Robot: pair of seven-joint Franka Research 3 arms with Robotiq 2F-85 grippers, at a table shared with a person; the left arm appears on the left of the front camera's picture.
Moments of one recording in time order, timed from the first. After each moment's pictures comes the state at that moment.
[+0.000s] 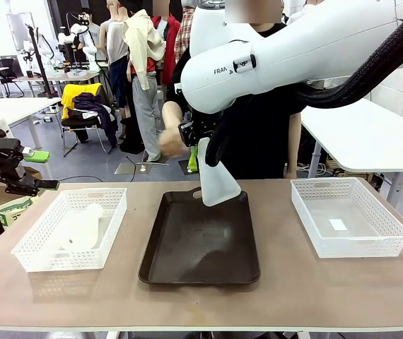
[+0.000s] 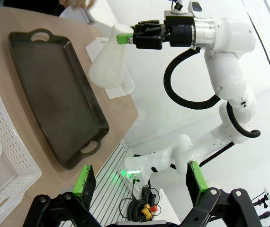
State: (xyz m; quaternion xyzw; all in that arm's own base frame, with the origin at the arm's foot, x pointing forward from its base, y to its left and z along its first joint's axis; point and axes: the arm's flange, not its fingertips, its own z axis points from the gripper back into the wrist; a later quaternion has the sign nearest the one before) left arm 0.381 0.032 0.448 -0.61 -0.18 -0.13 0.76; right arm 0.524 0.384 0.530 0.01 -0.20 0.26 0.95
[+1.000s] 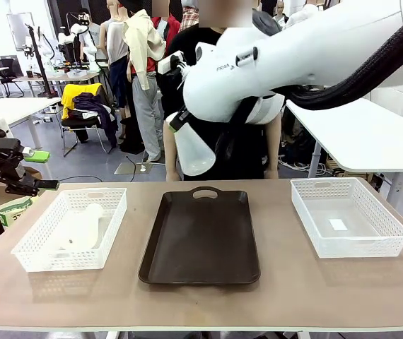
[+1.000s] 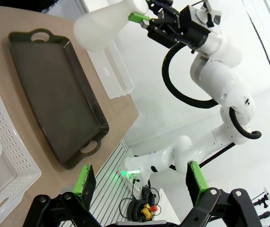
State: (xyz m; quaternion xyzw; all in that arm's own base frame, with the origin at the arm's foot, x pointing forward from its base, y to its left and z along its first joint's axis) left arm 0.381 0.032 0.448 -0.61 -0.18 -0.13 0.76; right arm 0.517 0.387 0.542 0.11 -0.43 0.50 0.74
